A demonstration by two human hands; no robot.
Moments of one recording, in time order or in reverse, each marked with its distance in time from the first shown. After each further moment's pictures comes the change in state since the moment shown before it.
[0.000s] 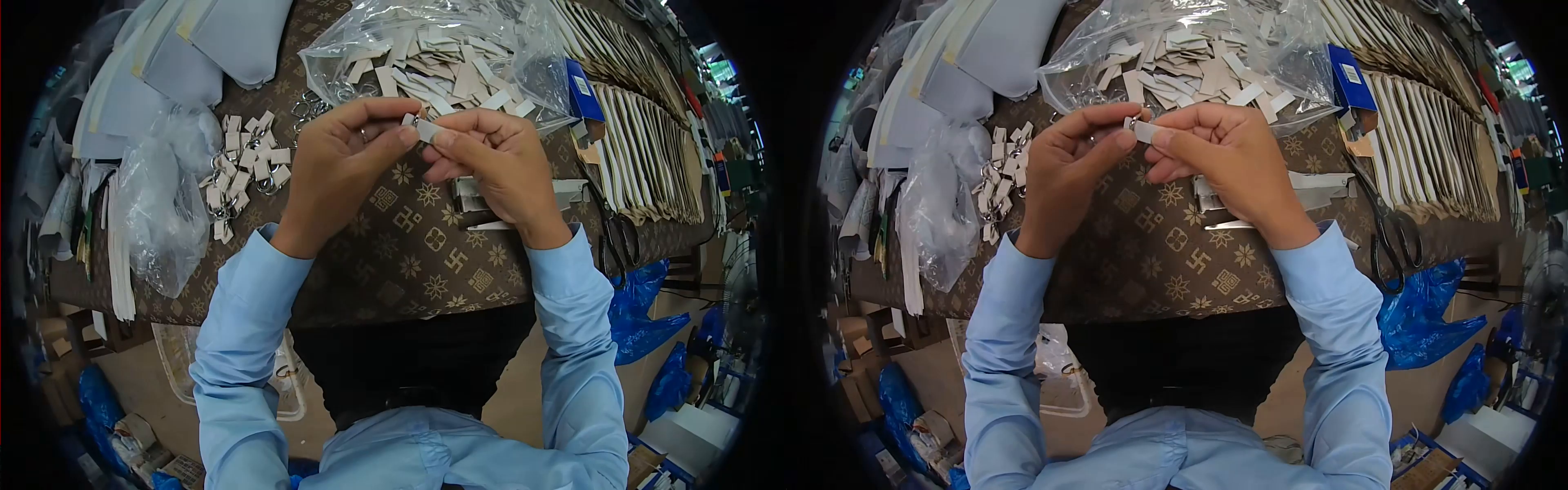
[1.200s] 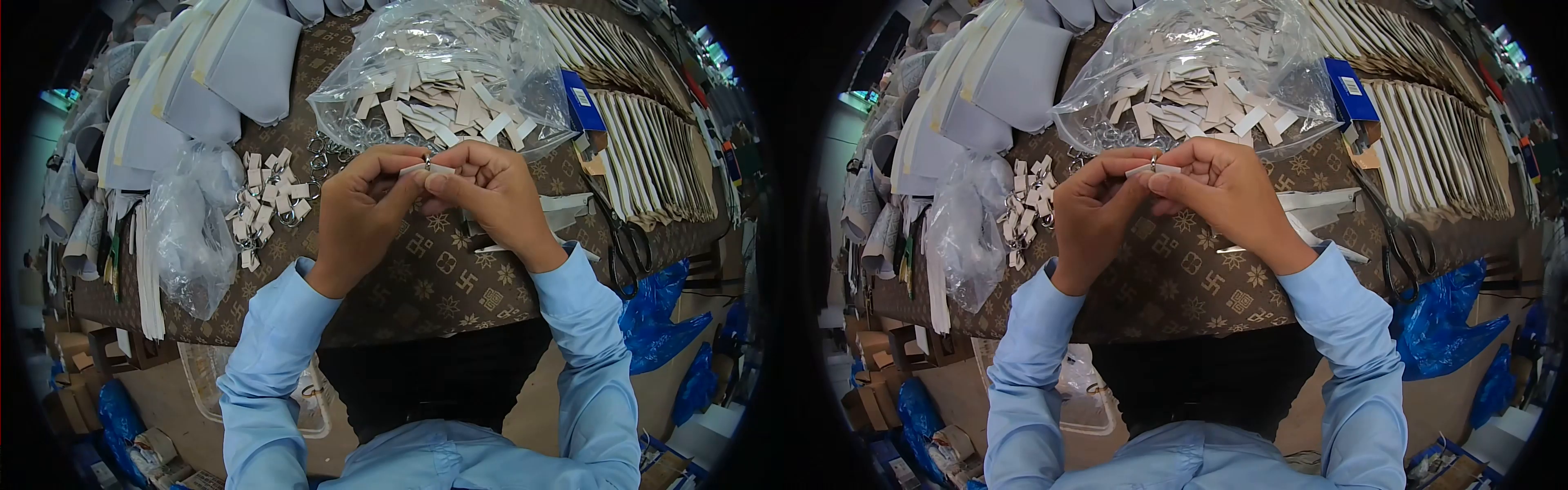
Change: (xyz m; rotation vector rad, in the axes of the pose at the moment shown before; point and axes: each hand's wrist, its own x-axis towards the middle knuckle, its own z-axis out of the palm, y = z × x) left_hand -0.008 -0.005 0.011 0.142 0.064 0.057; right_hand -0.004 0.000 0.009 -0.050 -0.025 -0.098
